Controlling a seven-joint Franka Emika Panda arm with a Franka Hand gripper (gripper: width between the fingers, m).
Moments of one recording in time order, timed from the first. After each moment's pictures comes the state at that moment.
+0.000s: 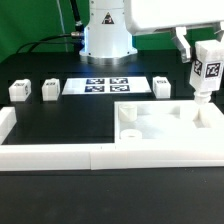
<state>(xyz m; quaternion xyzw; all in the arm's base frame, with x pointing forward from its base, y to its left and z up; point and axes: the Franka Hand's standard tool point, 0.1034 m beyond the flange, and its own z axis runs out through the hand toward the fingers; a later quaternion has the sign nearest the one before) 0.619 0.105 0.138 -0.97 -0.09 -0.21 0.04</state>
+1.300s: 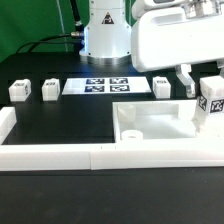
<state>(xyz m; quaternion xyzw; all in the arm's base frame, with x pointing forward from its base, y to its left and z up) 0.620 0.115 0.083 -0.98 -0.09 -0.20 0.04</state>
